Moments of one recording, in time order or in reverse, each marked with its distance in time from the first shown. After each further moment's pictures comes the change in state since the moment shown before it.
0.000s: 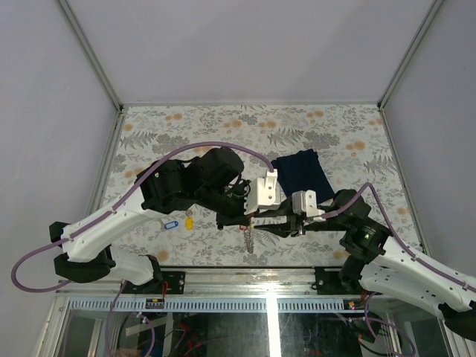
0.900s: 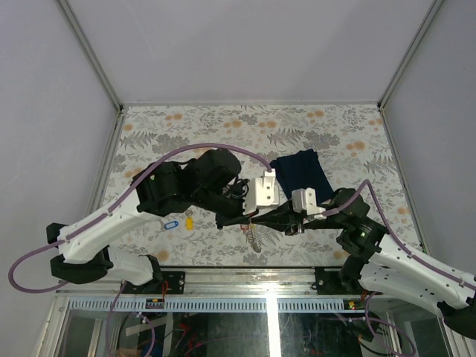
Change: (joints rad) left arm -0.008 -0.006 0.002 0.000 -0.047 0.002; right arm 0.000 0.047 -0.003 0.095 -0.035 0.031
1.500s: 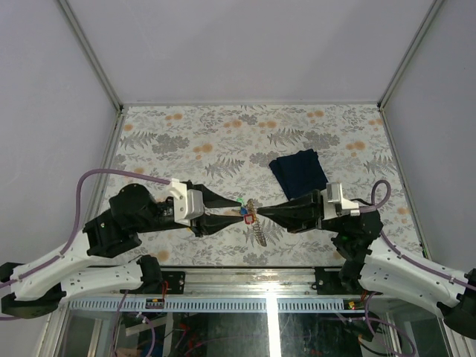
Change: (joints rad) left arm -0.004 -0.616 -0.709 0.927 -0.004 -0.152; right arm 0.000 -0.026 -0.148 0.580 0.112 0.315
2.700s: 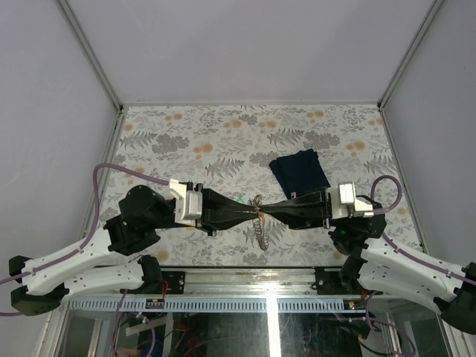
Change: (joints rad) left arm 0.000 0.040 -0.138 0.461 0.132 -0.080; right arm 0.000 0.100 0.072 0.263 -0.047 0.063
